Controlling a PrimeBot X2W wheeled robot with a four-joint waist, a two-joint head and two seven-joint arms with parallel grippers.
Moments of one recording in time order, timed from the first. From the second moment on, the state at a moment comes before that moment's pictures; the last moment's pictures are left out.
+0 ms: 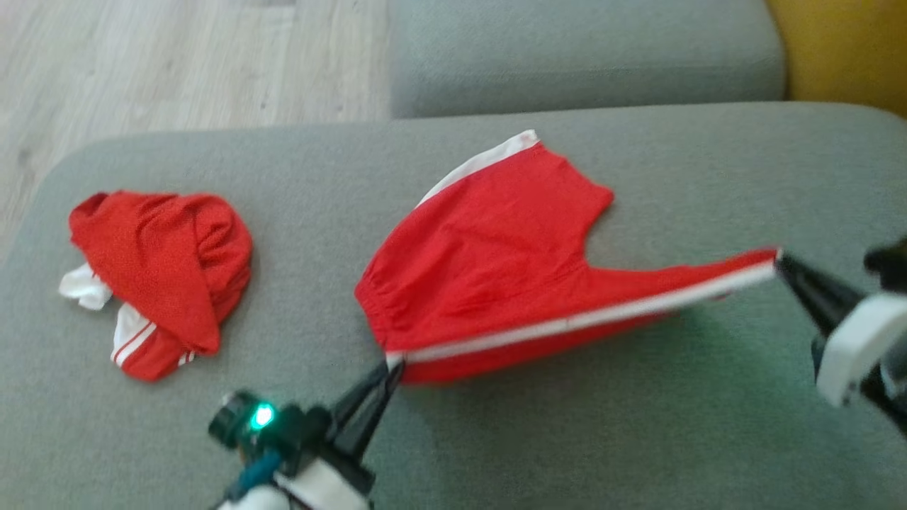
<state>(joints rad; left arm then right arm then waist) -0.20 0.40 -0.84 0.24 -0.46 0.00 -0.25 -0.22 -0.73 0.46 0.23 0.66 0.13 0.15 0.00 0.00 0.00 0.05</state>
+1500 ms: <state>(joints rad) -0.82 0.08 -0.79 0.69 -0.38 -0.12 -0.25 -1.18 -0.66 0.86 0.76 0.56 0.13 0.30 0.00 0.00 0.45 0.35</state>
